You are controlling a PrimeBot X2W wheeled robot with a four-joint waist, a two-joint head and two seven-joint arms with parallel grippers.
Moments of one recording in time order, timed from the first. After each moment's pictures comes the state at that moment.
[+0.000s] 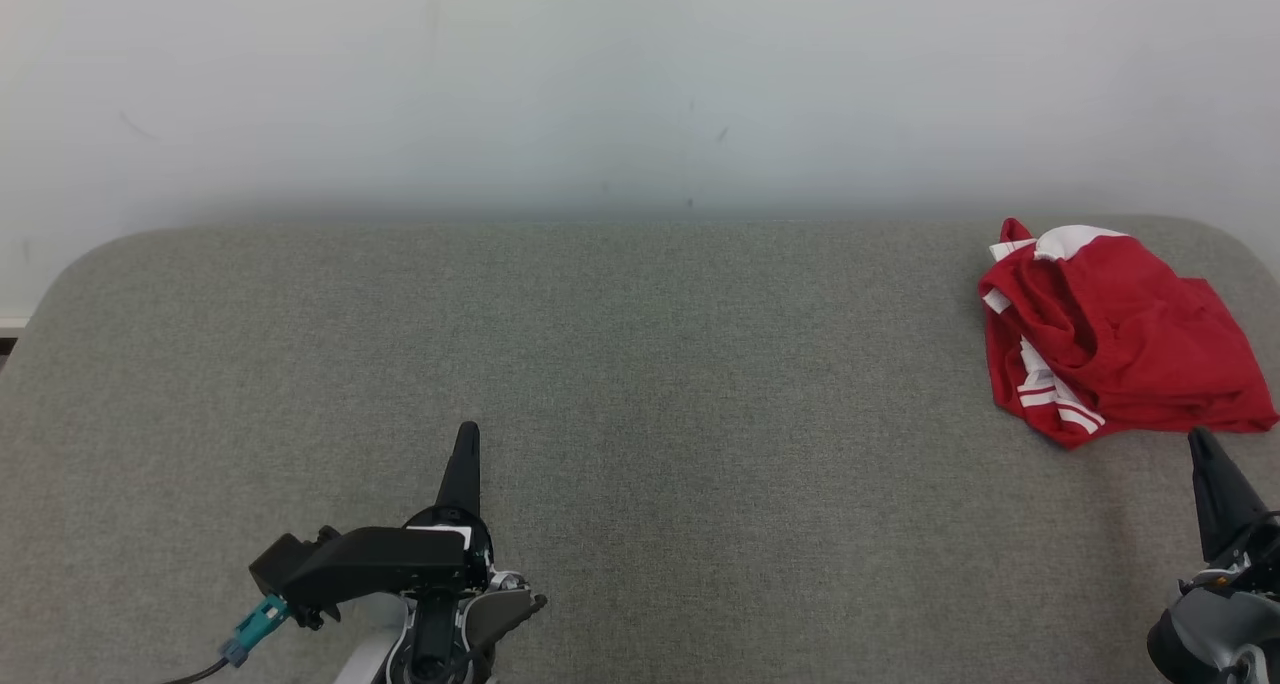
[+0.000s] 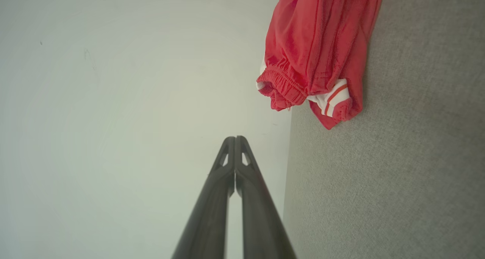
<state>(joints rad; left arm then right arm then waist) -0.38 0.05 -0.37 0.48 -1.75 -0.13 -0.25 -0.29 -0.13 -0.52 0.45 1.55 0.13 0.42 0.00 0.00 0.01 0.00</state>
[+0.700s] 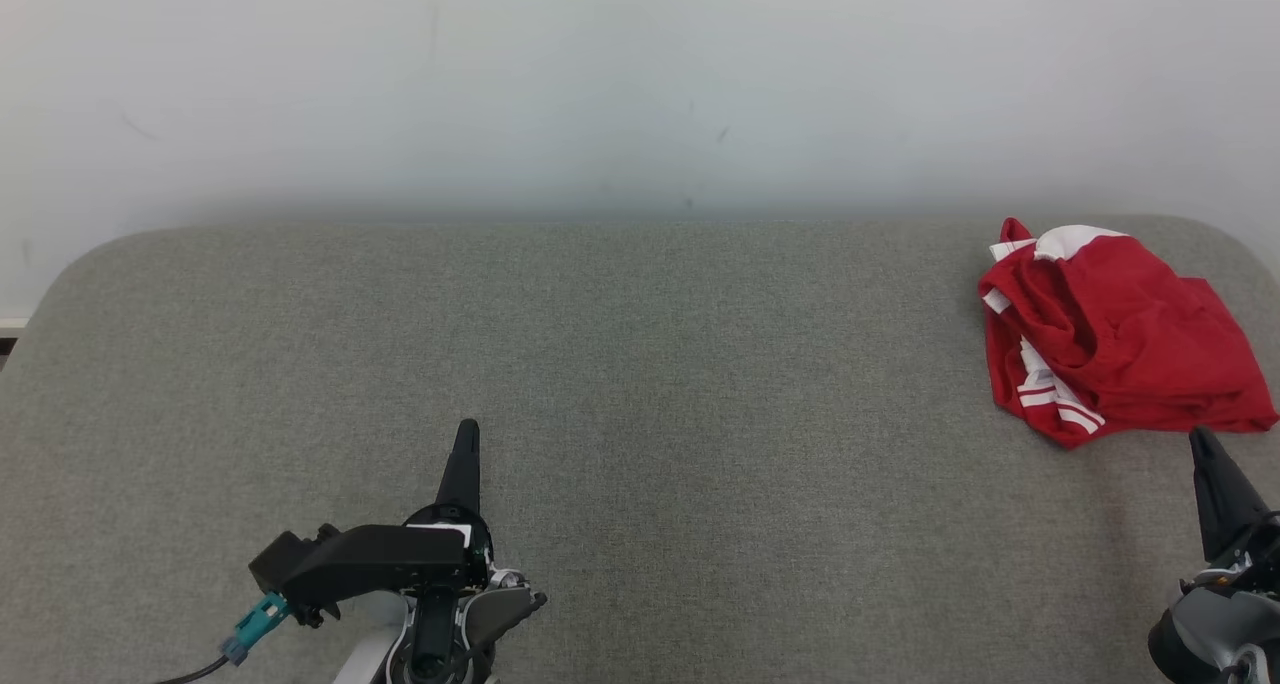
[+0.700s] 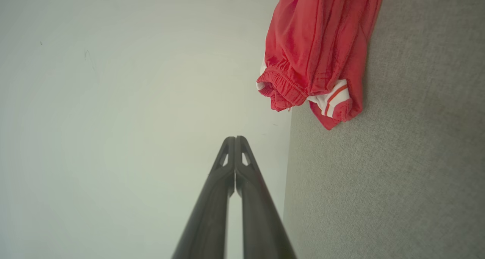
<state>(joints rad) -0.39 0.05 -0.37 0.48 -1.75 -0.13 -0.25 -0.29 -0.13 -0.52 0.45 1.55 0.13 0.42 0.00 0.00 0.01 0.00</state>
